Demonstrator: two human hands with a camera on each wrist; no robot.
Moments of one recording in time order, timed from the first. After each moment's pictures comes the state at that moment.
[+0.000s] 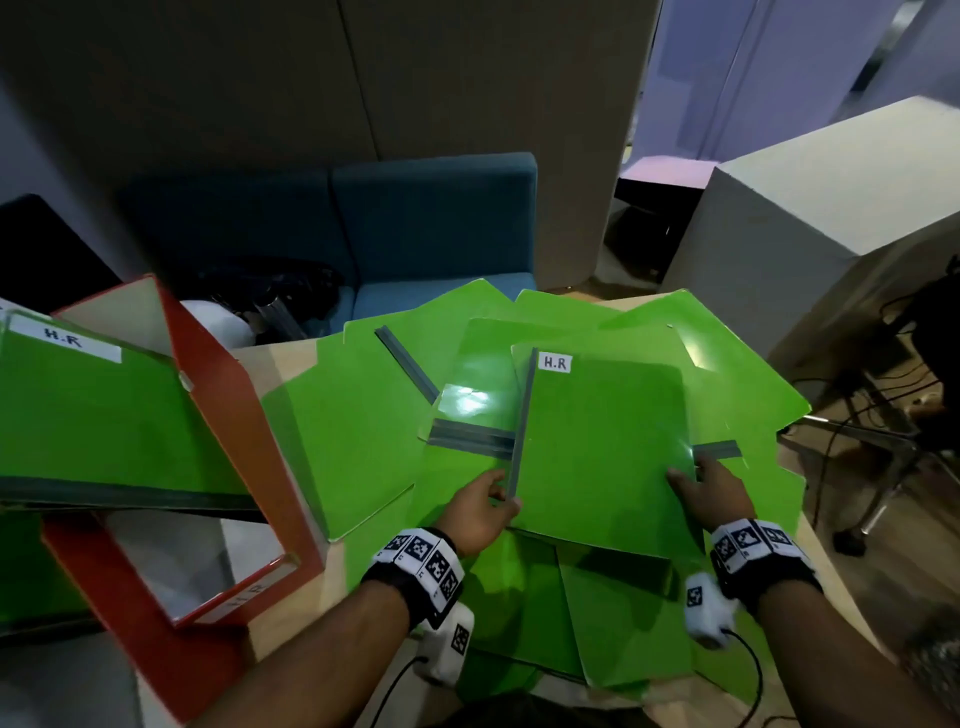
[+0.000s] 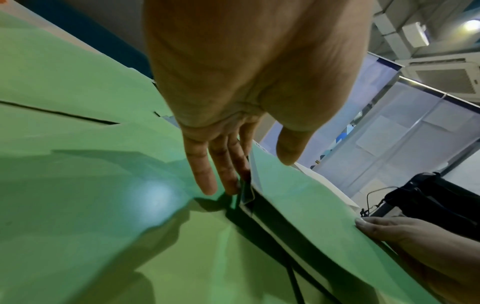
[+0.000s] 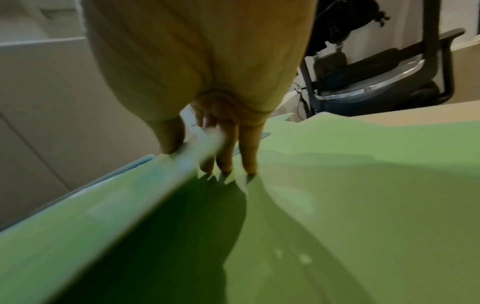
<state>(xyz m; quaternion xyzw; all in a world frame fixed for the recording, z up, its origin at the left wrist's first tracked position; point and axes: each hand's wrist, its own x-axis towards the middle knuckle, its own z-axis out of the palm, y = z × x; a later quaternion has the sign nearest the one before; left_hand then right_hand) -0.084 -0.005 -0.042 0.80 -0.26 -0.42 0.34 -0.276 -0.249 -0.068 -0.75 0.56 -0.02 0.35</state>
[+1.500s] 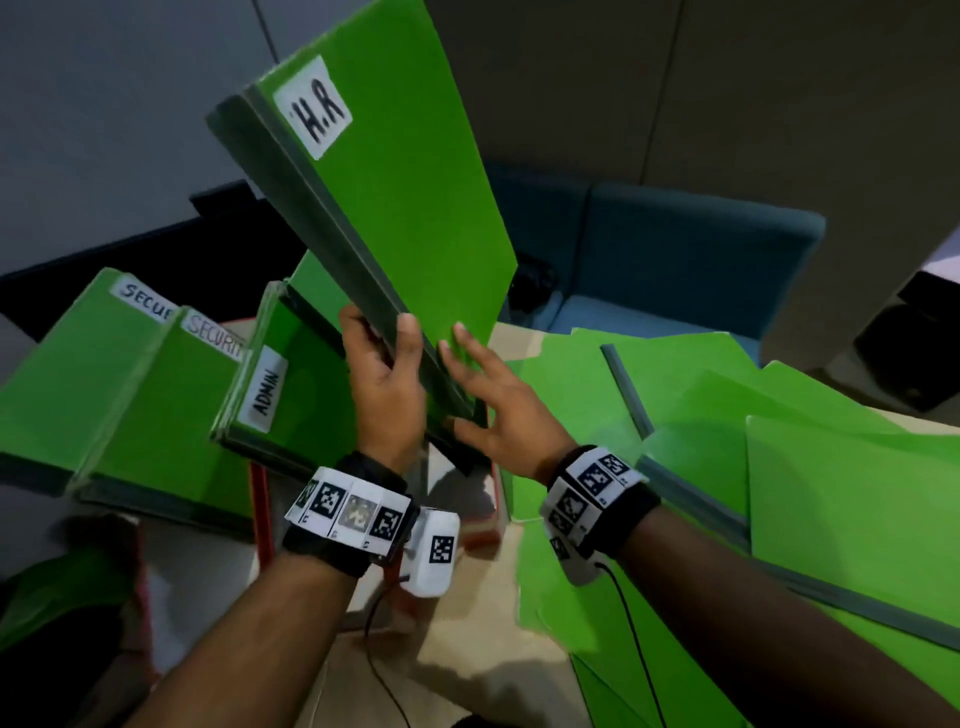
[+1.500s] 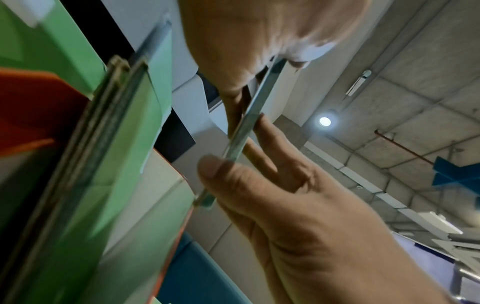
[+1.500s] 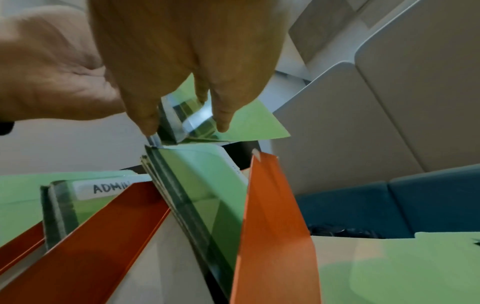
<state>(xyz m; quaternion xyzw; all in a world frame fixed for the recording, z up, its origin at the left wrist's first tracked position) 0.036 0.206 0.138 0.65 -0.10 0.20 0.73 0.025 0.075 0.083 -0.87 -0.21 -0.09 0.44</state>
